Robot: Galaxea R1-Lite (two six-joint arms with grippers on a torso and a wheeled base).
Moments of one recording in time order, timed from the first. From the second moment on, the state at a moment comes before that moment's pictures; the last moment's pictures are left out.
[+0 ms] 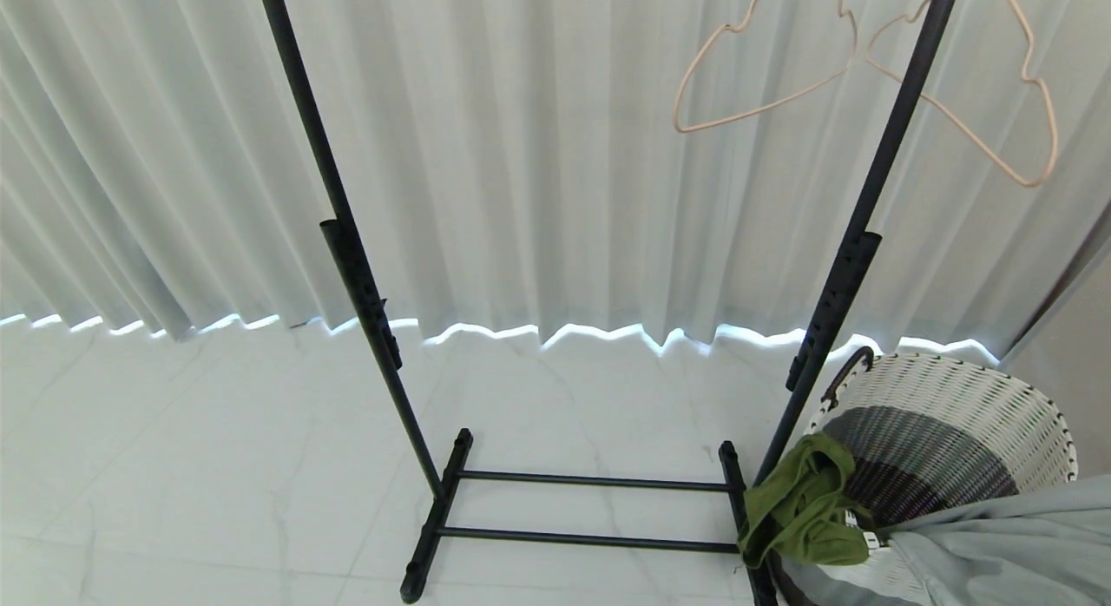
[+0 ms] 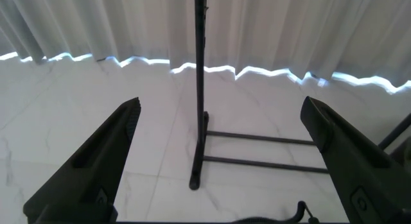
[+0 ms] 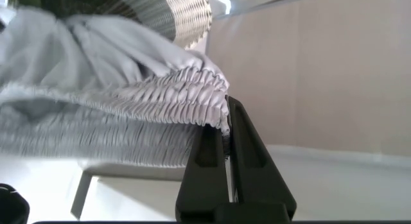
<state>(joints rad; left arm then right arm) 0.00 0.00 0.00 0.00 0.00 0.01 -0.41 0.72 -0.90 0.58 0.04 -0.92</state>
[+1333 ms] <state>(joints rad) 0.00 0.00 0.00 0.00 -0.01 0.10 -0.41 0.78 -1.33 0.90 0.11 -0.81</state>
